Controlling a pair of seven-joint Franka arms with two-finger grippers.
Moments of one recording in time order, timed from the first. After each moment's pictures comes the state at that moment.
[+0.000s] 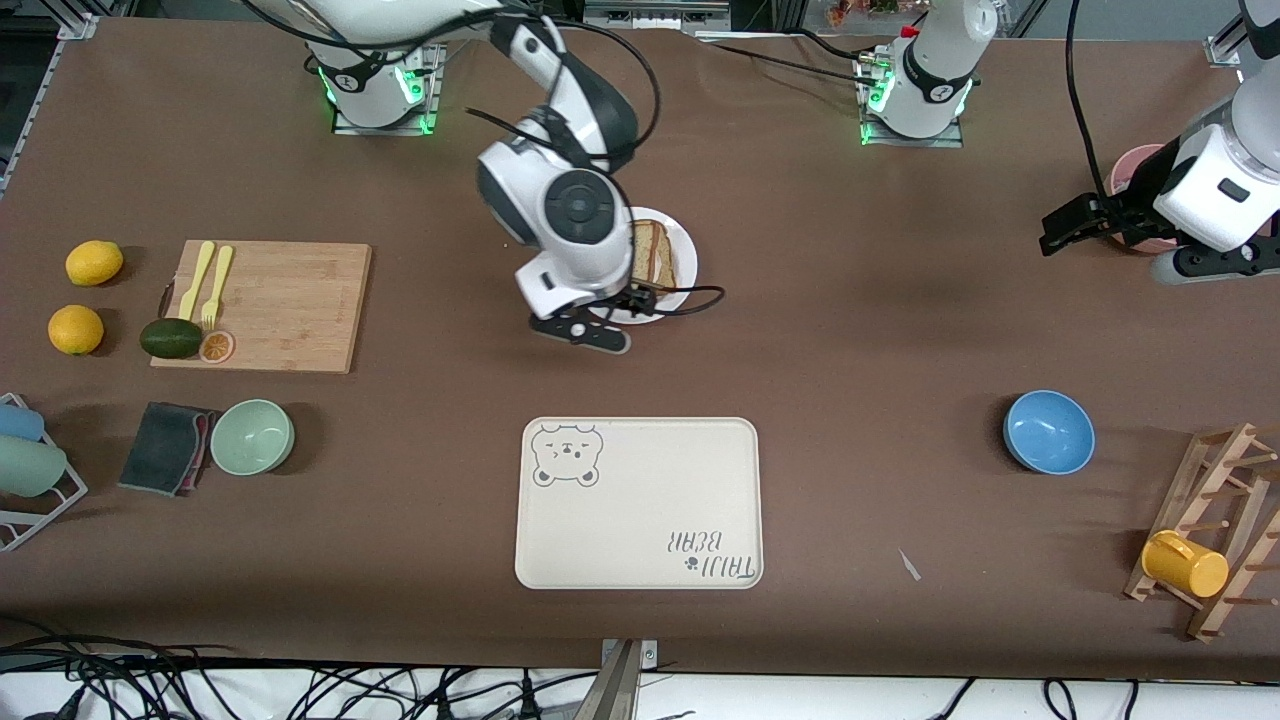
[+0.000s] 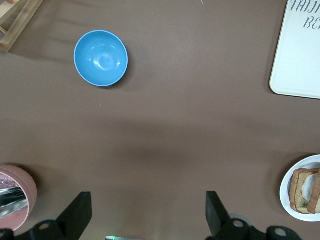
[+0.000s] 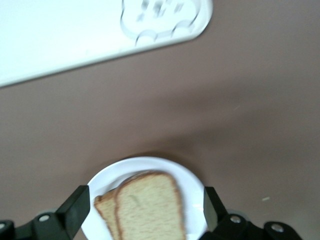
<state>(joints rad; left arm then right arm) 0.05 0.00 -0.10 -1.64 -0.02 1.53 -0.19 0.54 0.58 0.19 -1.39 -0.04 1.87 0.93</state>
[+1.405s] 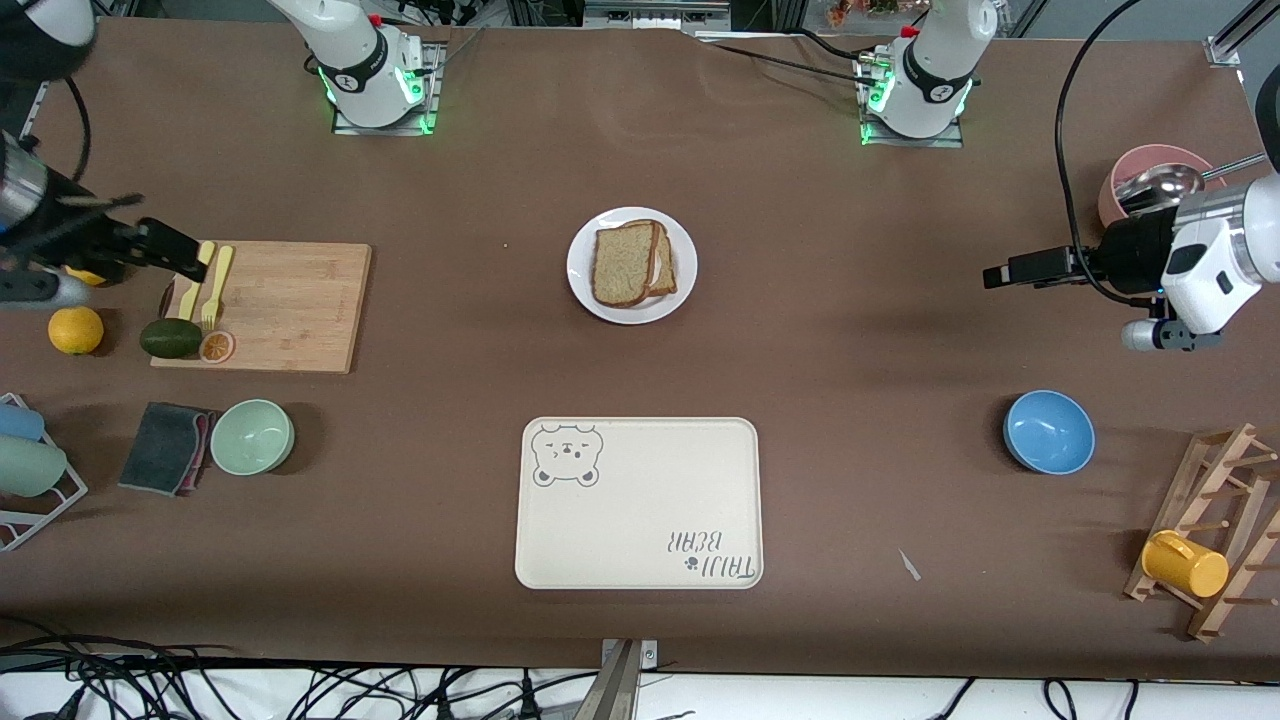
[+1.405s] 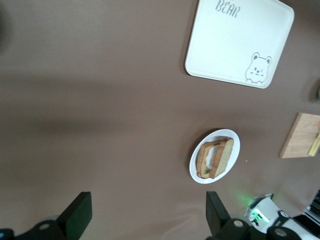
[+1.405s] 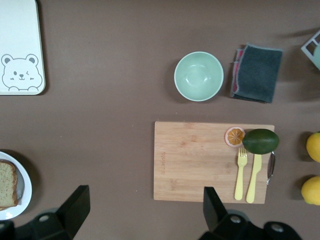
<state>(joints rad) 0.16 0.16 -0.09 -1.65 -0.50 1.53 -0.04 0.00 0.03 -0.01 -1.62 0.03 1.64 0.00</state>
